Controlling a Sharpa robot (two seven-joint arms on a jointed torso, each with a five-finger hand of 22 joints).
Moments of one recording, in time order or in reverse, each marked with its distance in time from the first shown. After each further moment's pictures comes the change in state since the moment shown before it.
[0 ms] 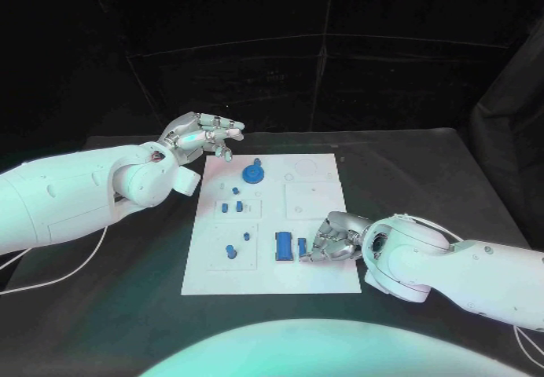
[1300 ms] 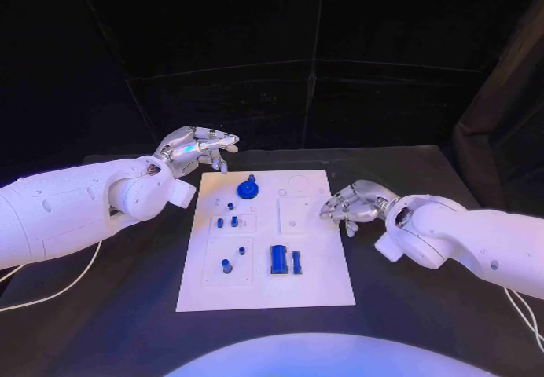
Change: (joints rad) left arm 0.000 0.001 -0.001 -0.014 0.012 0.003 -0.002; left_hand -0.098 -0.065 -0.113 0.044 0.000 0.013 -0.020 0.026 0.003 -0.010 -0.004 0.023 0.003 -0.037 0.000 -0.033 -0.049 0.000 -0.014 0.009 -0.038 -0.026; right arm 0.101 -0.045 0.000 -0.225 0.506 -0.098 0.466; right_hand 0.191 0.091 -0.004 -0.135 -0.011 -0.102 0.067 -0.115 -0.059 -0.281 0.058 -0.589 -0.450 -0.129 0.048 -0.634 -0.536 0.086 -0.252 0.048 -0.487 -0.656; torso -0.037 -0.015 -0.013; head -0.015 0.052
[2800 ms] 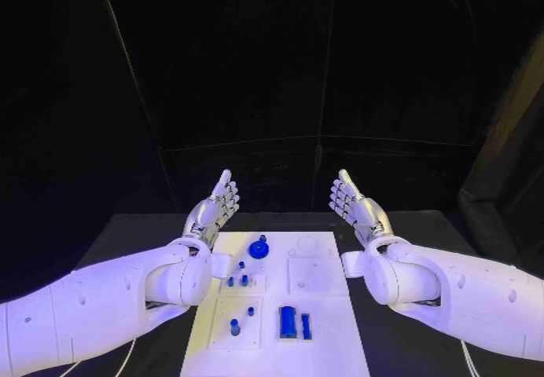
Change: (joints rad) left arm -0.214 0.053 0.186 0.219 0.077 -0.559 0.085; left_hand -0.783 0.126 -0.307 0.000 -0.046 -0.667 -0.171 -0.164 -0.070 -0.707 -0.109 -0.409 -0.087 -0.877 -0.027 -0.919 -0.521 -0.132 -0.953 -0.075 -0.565 -0.544; right arm -0.027 0.136 0.063 -0.045 0.717 -0.377 0.593; right_hand -0.920 -0.029 0.039 -0.046 -0.244 -0.660 -0.102 -0.172 -0.352 -0.777 -0.027 -0.472 -0.730 -0.986 0.040 -0.822 -0.755 -0.126 -0.856 -0.024 -0.819 -0.447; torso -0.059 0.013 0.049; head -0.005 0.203
